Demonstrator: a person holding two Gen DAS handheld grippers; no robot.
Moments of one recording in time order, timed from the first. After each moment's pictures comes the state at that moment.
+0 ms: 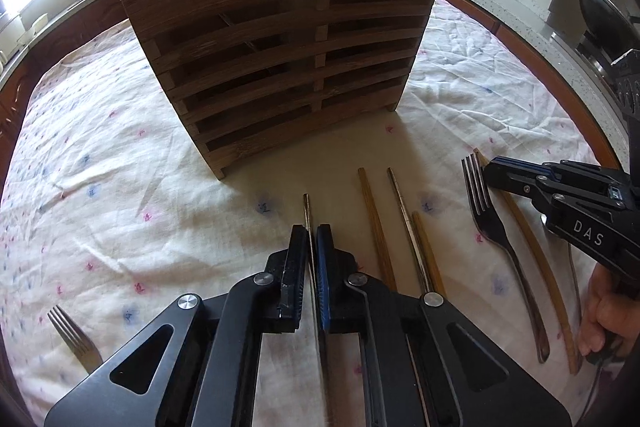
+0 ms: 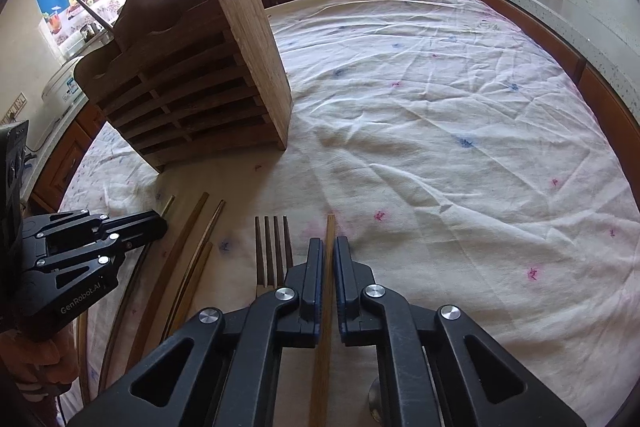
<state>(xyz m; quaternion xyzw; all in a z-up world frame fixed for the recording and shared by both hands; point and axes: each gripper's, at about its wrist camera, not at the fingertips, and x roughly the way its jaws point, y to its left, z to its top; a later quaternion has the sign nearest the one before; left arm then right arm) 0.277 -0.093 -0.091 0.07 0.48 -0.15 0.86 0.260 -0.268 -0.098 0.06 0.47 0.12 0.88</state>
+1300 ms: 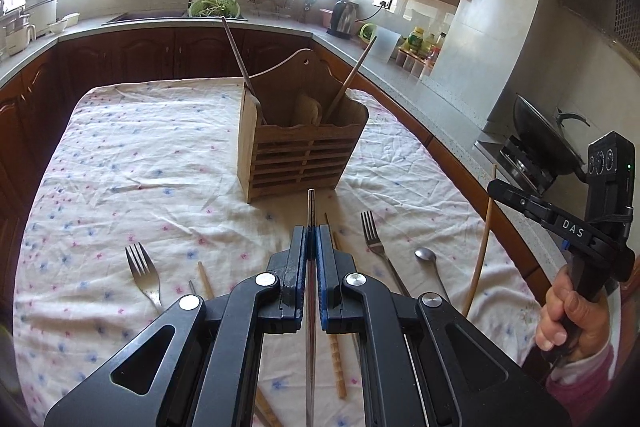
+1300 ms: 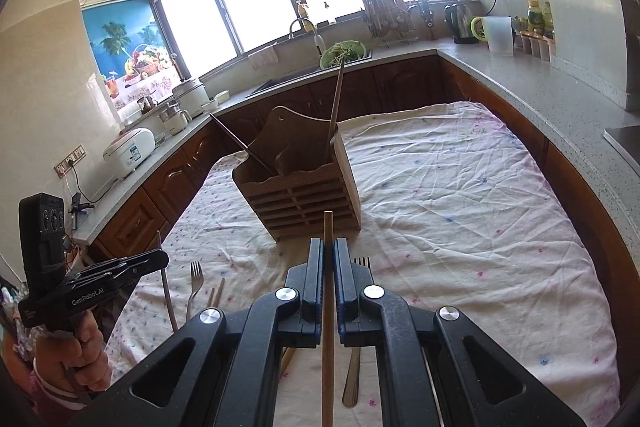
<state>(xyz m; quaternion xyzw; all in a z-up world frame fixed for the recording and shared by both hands) 0.150 -0.011 0.033 -0.07 0.35 -0.19 0.92 0.144 -0.281 0.035 0.11 0.31 0.16 0.93</state>
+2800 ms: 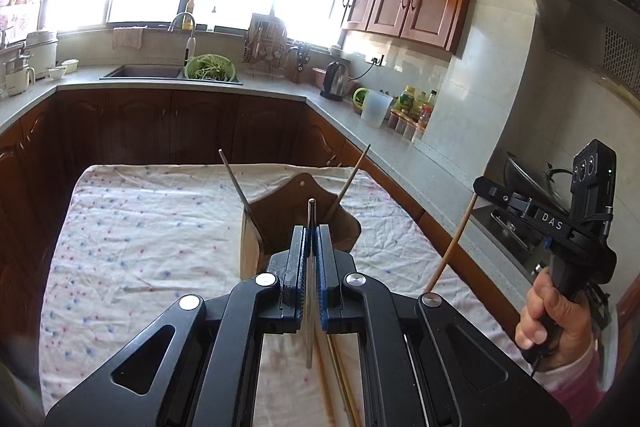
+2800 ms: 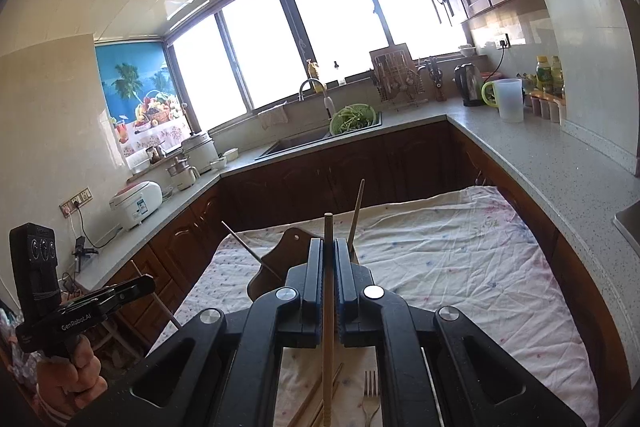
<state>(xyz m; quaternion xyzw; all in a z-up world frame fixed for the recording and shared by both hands) 0.193 0.004 0.117 -0.08 0.25 -0.19 0.94 0.197 -0.280 0.114 0.12 0.20 0.17 0.96</state>
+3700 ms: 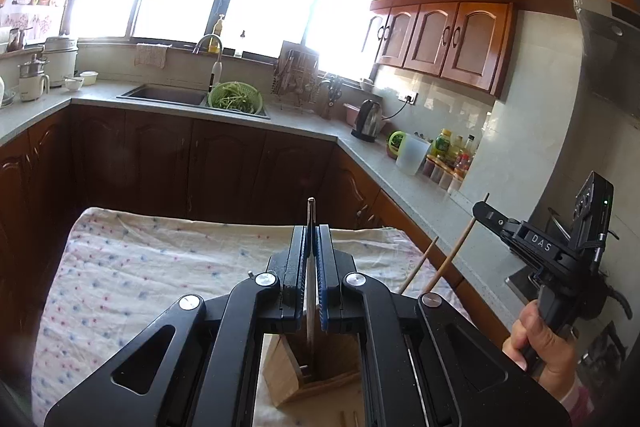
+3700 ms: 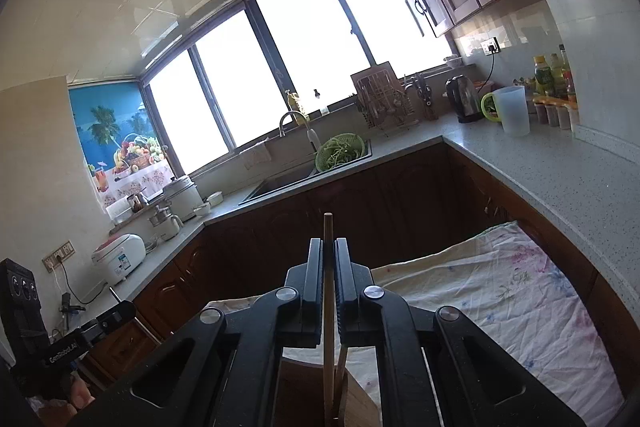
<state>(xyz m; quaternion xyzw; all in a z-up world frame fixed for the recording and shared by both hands) 0.310 0.015 0.115 -0.12 0.21 -0.14 0.96 0.328 -0.274 0.107 0.17 0.17 0.14 0.96</state>
